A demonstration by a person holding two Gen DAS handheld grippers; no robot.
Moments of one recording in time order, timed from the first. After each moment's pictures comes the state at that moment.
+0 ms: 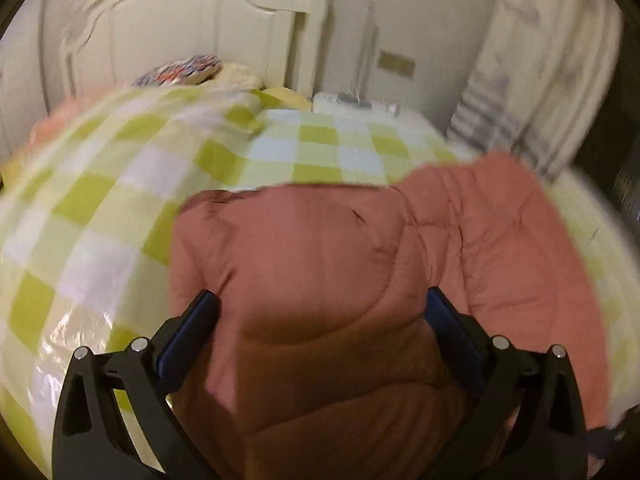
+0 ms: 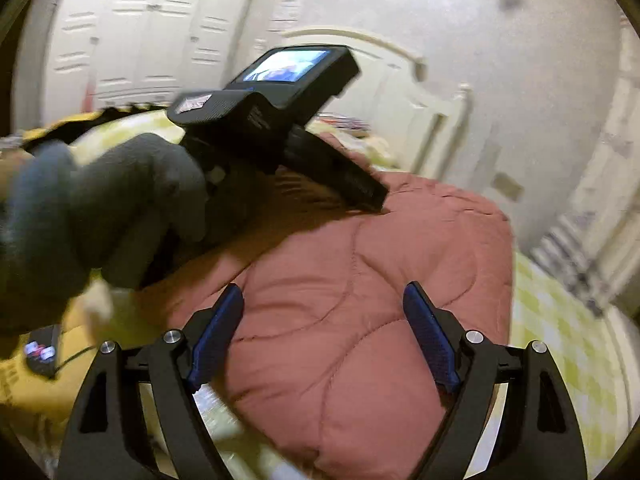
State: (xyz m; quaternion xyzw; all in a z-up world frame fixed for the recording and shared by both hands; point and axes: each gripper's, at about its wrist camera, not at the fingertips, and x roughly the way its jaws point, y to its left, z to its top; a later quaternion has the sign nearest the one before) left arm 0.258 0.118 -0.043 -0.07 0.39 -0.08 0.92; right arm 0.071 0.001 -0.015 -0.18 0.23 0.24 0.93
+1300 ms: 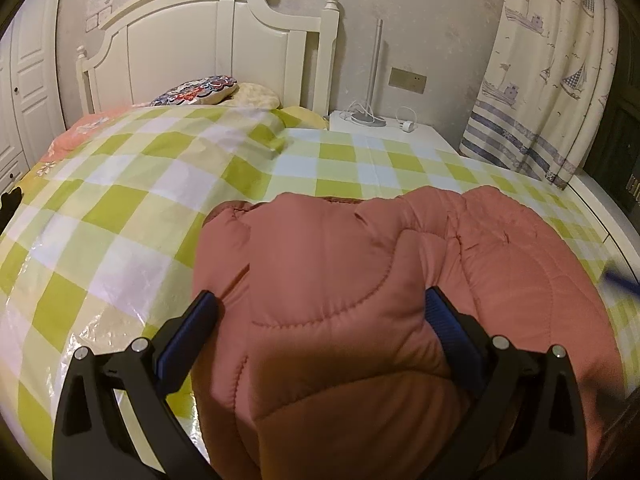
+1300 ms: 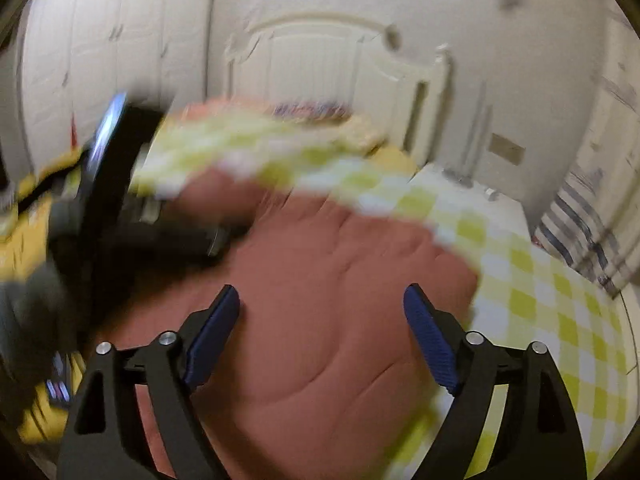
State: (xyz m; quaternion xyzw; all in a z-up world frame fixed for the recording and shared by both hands) left arm 0.242 0.119 -0.042 -0.03 0.35 -0.05 0.93; right arm 0.153 -0.055 0.012 -0.14 0.31 0.22 0.91
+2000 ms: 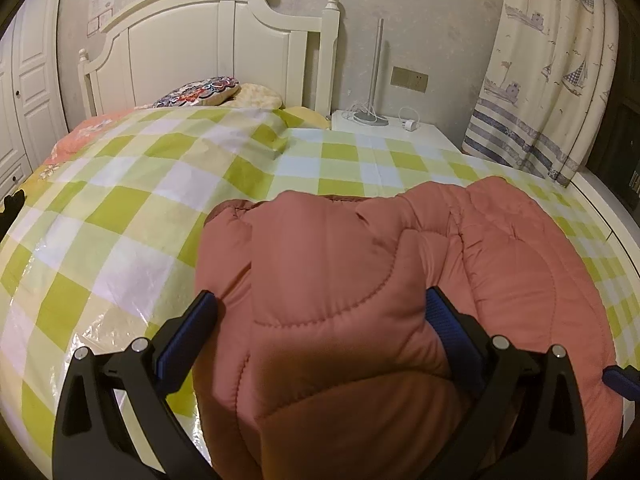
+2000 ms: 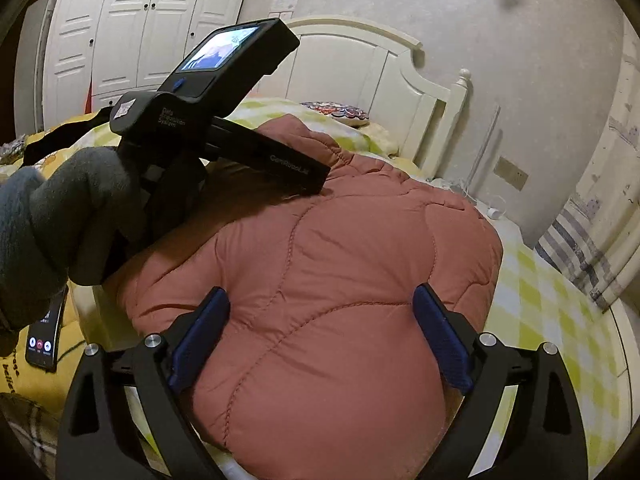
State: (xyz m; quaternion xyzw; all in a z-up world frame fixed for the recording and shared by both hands) left arm 0.241 0.116 -0.041 -0.02 0.36 -0.05 0.93; right arm 0.083 -0.031 -0.008 -0.18 0.26 0.23 0.92
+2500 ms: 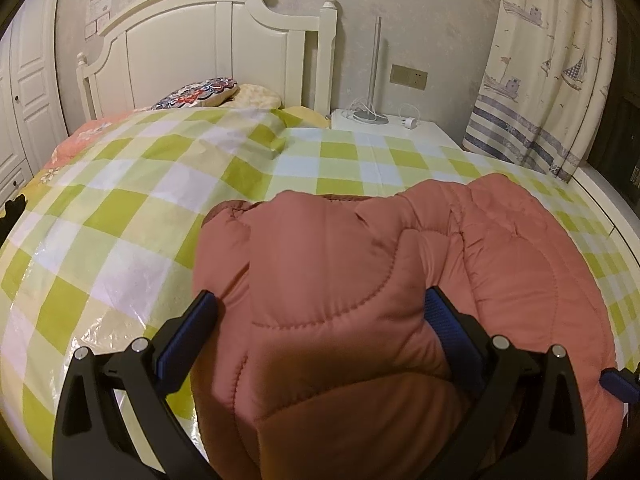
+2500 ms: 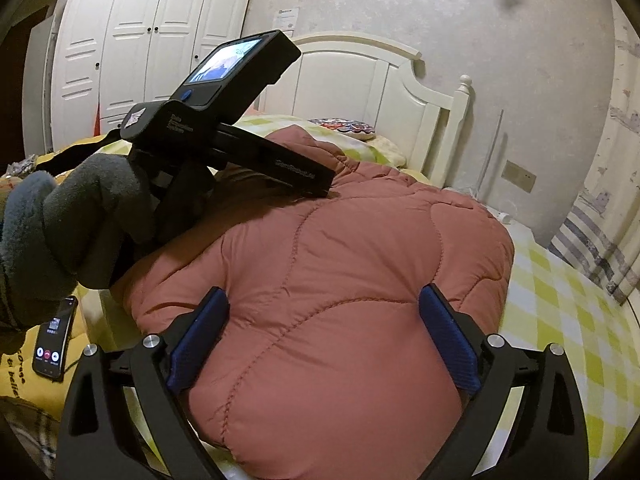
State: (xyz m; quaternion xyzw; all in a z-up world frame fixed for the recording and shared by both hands) left arm 0.244 0.114 -0.040 -0.02 0.36 -0.05 0.93; right arm 0.082 -0.041 -0.018 -0.14 0.23 0.26 0.93
